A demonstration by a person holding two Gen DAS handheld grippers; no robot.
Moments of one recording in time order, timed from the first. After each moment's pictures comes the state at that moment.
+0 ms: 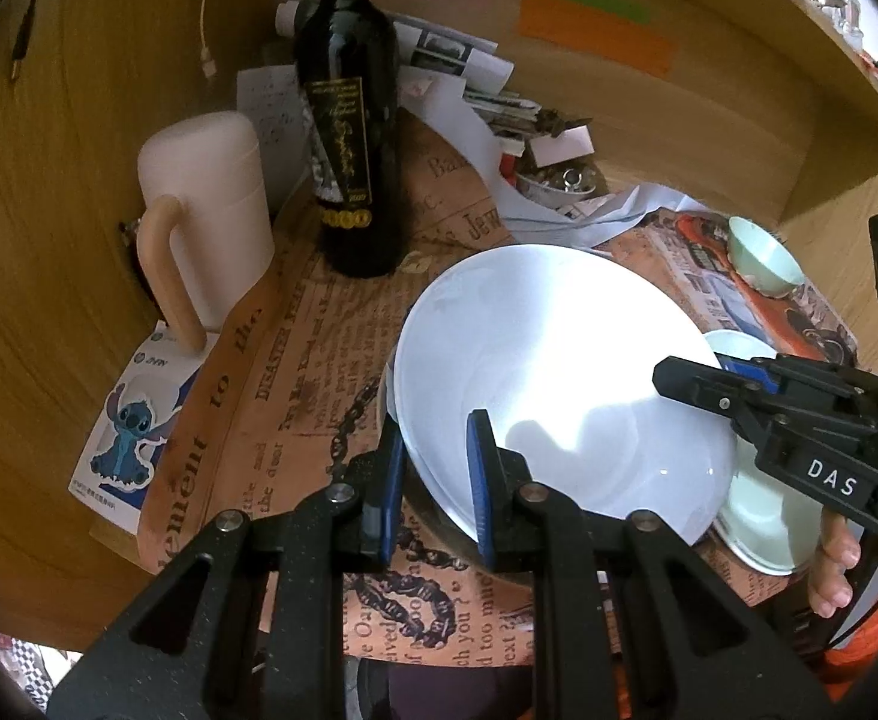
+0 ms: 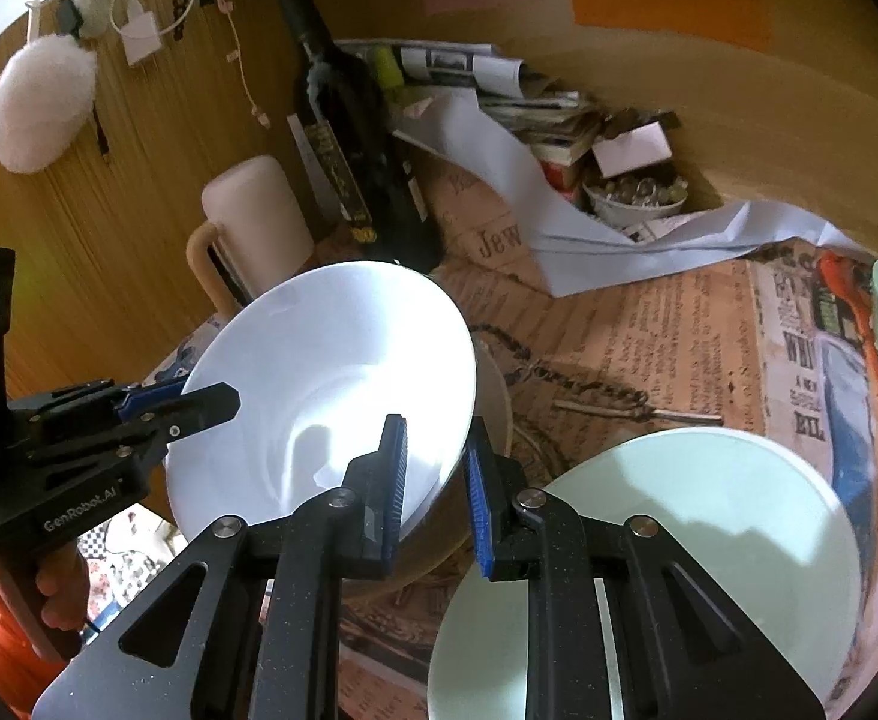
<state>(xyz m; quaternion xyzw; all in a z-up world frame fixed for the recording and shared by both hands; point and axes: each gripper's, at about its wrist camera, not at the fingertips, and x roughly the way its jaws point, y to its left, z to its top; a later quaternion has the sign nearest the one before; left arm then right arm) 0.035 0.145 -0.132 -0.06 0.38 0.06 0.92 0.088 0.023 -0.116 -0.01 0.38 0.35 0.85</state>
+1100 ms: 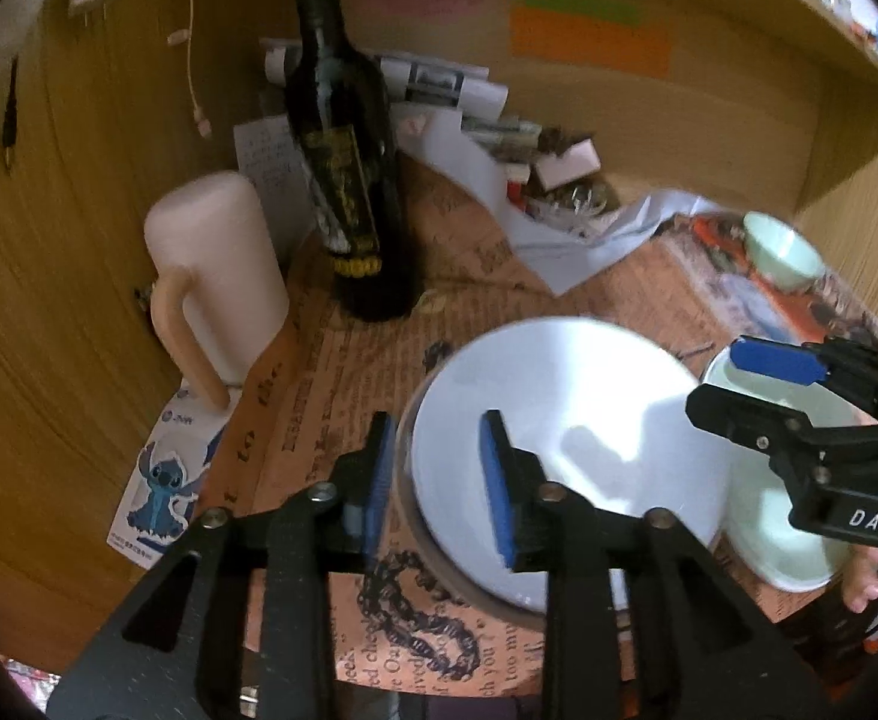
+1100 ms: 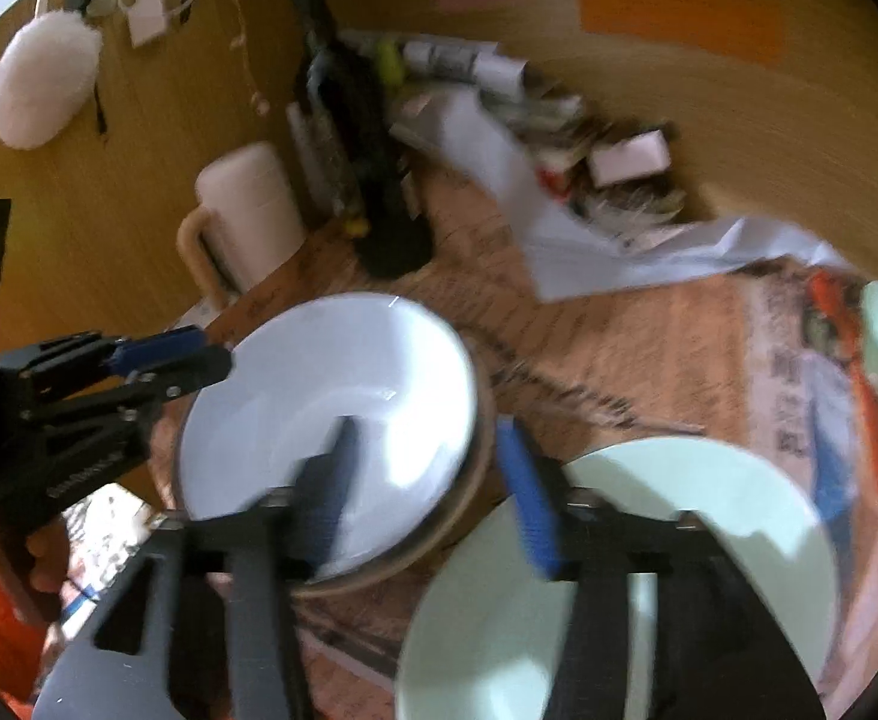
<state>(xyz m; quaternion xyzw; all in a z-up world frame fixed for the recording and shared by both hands) 0.044 0.134 -0.114 -0.01 0.35 0.08 0.94 0.083 0.010 -0.103 -0.04 0.34 0.33 0.88</state>
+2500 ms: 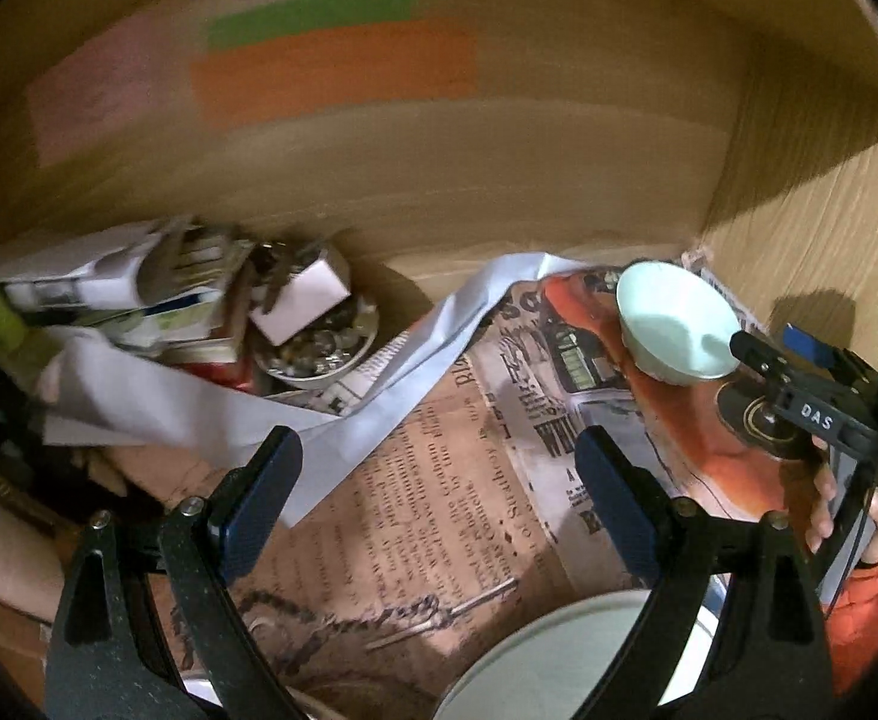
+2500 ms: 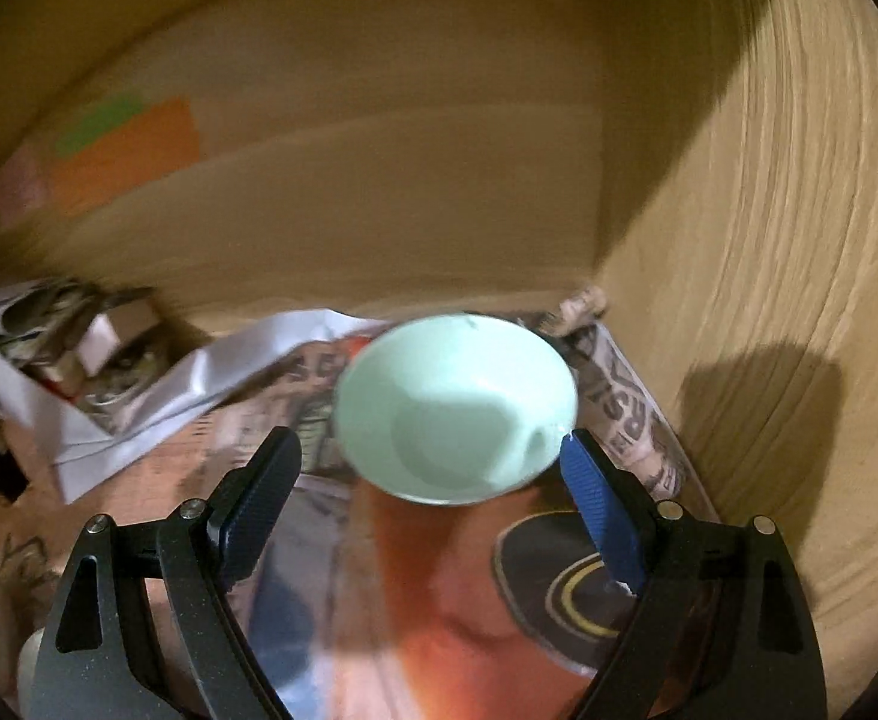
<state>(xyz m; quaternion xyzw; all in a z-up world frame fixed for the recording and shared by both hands) 0.255 -0.018 -0.067 0.04 0.38 -0.06 0.92 0.235 -0.238 -0.099 0.06 0.33 0.01 0.94</state>
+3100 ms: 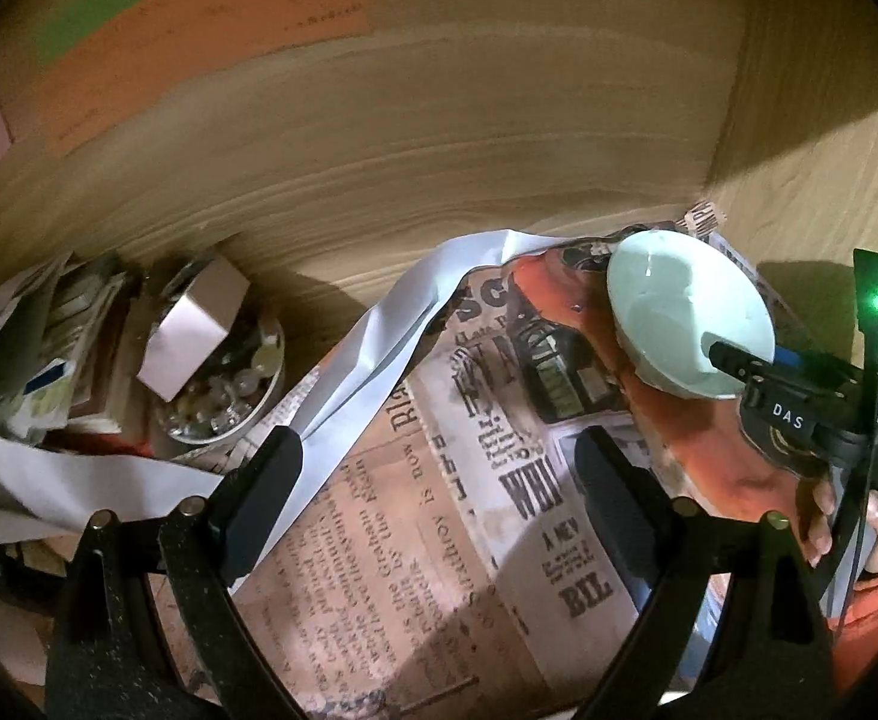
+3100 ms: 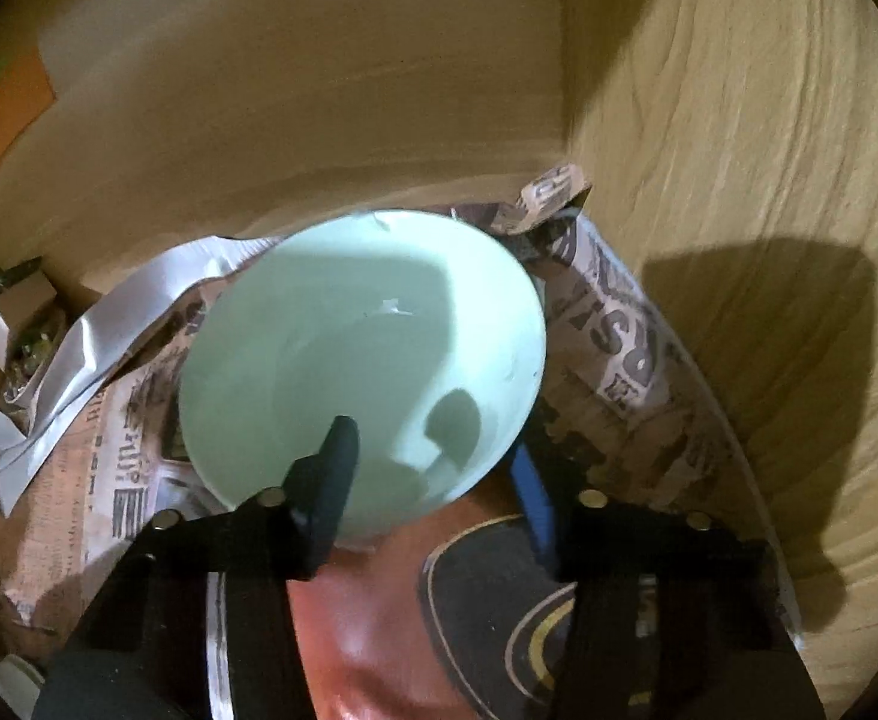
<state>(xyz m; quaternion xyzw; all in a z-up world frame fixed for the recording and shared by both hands) 0.329 -0.070 -0.104 0.08 0.42 -0.08 0.90 0.286 -0.265 -0.150 0.09 0.43 -0.01 0.90</state>
